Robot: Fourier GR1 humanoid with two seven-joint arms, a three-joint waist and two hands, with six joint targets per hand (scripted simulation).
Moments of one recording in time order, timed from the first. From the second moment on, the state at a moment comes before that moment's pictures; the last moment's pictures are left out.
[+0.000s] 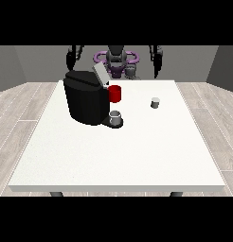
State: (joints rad) left arm 0.02 0.10 -0.01 -1.56 -0.01 -0.05 0.00; right arm -0.03 -0.11 0.01 -1.56 0.03 0.02 -0.02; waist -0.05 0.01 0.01
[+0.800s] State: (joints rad) left arm -0.16 0.44 0.07 -1.40 -0.18 -0.23 -0.14; right arm -0.10 -0.06 0.01 -1.55 0.16 -0.14 -0.04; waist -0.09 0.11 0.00
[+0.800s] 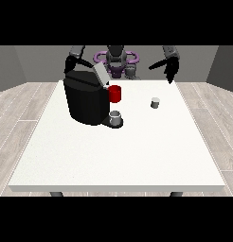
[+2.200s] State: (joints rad) left arm -0.52 0.47 -0.01 -0.87 -0.60 -0.02 -0.26; right arm -0.25 -0.02 0.04 -1.46 0.17 -0.14 0.02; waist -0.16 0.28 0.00
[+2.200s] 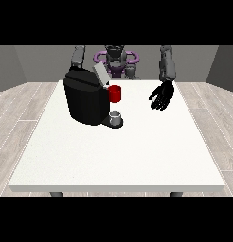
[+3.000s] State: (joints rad) left arm -0.61 0.48 -0.10 -0.70 -0.82 -0.06 -0.26; right arm -0.26 -0.01 0.03 -1.32 0.14 -0.15 -0.05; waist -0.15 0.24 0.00
